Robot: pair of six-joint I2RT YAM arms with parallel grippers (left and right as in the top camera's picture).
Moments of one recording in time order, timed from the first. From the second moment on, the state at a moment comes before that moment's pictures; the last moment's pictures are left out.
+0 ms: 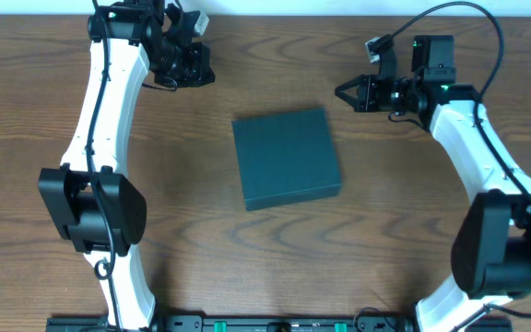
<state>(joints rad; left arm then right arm) -0.09 2.07 2.08 -1.25 0.50 -0.01 0.04 1.82 1.38 -0.47 -0.76 0.15</state>
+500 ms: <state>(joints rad) -0.03 1.85 2.08 -1.43 0.40 -0.01 0.01 1.65 1.38 -0.77 -0.65 0.04</state>
